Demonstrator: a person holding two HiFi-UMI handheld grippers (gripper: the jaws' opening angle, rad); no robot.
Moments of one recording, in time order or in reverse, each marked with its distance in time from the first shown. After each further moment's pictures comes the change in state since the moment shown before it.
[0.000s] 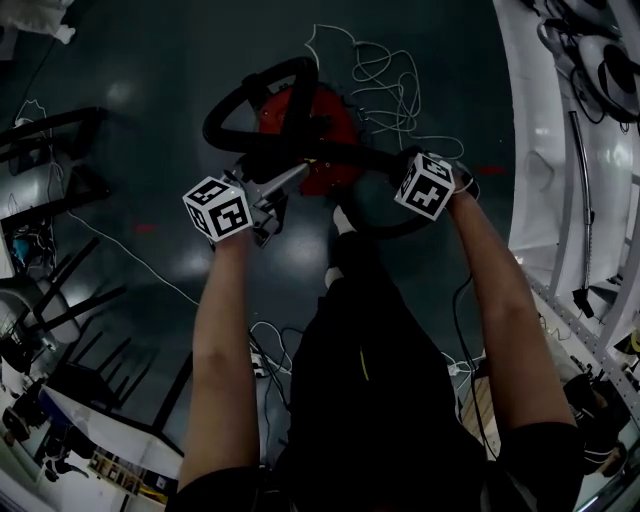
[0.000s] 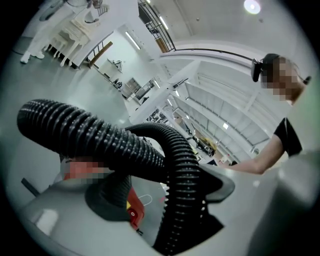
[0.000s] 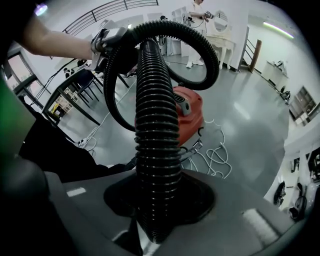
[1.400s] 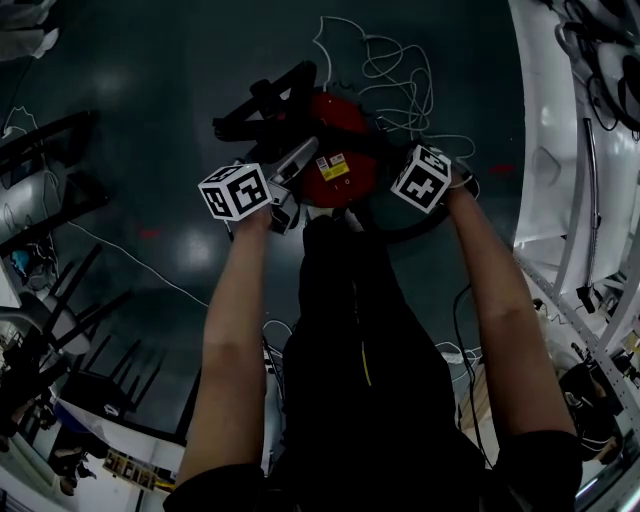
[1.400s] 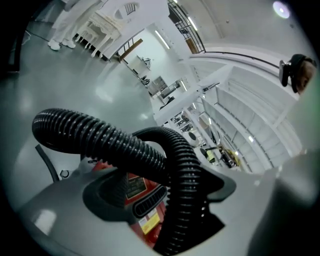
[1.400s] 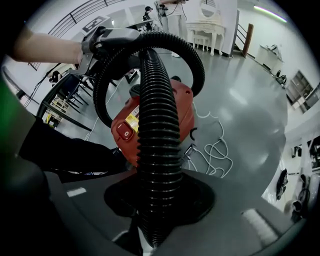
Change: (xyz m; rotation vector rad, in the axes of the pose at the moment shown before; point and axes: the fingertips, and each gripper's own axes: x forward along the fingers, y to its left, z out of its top) left arm 0.032 0.122 0.019 -0.239 0.016 0.196; right arm 0.047 -0.052 0.048 0.131 0.080 0.011
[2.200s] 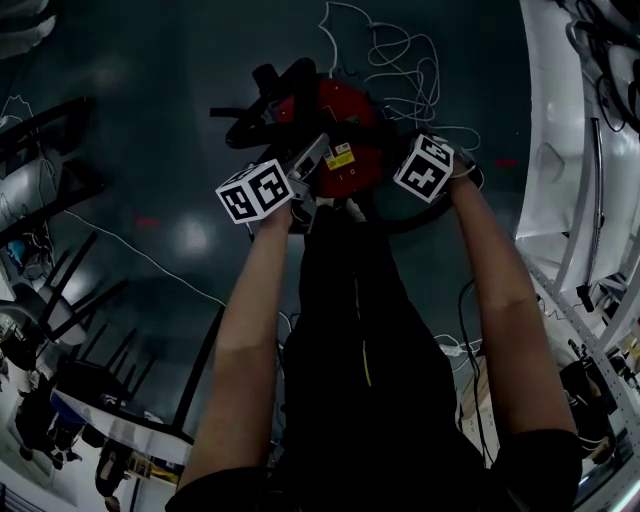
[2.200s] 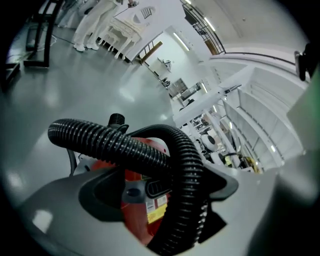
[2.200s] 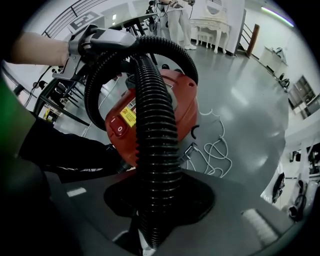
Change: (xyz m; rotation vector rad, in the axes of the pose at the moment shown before) left arm -0.002 0.029 -0.039 -0.138 -0.023 0.201; right arm 0.021 -0.003 0.000 -0.035 0.046 -0.015
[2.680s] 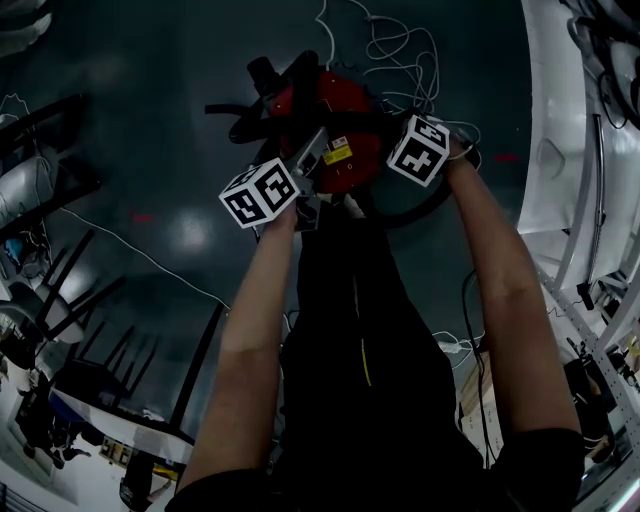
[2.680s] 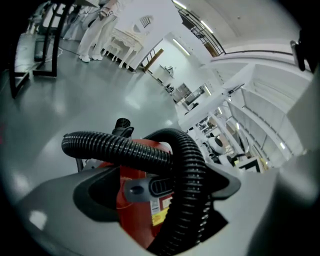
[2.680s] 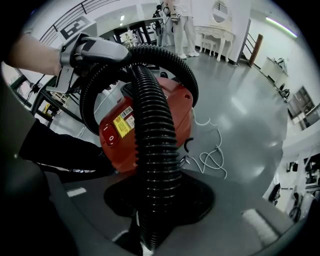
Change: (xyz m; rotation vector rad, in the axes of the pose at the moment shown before) left arm -0.001 0.006 -0.005 0.012 -0.072 0.098; right arm 0.000 -0.020 0.023 -0.060 -0.042 -0.036
